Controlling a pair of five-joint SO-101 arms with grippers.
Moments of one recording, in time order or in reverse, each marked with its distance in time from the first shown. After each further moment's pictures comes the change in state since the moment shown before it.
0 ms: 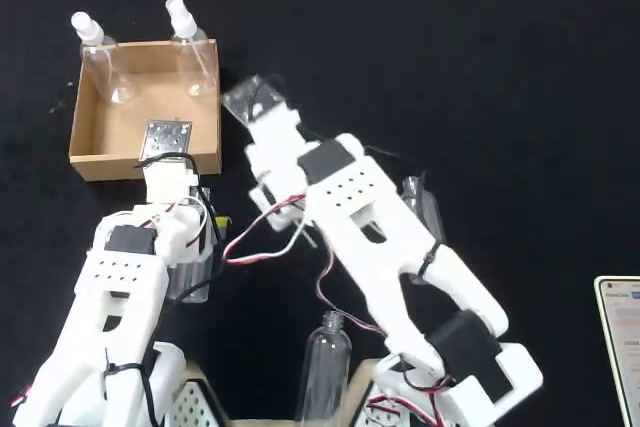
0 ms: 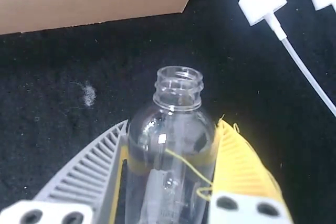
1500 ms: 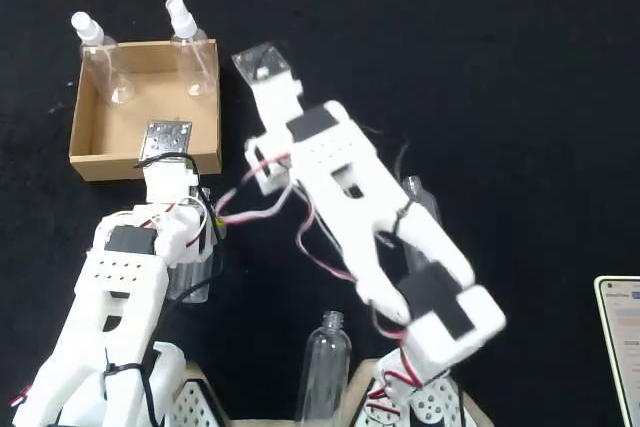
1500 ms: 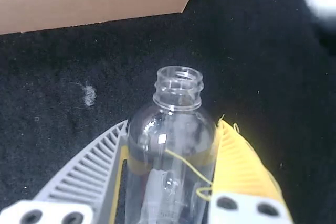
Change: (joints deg) left arm 0.0 0.0 0.0 0.0 0.0; right arm 3.7 14.1 -9.2 -2.5 -5.2
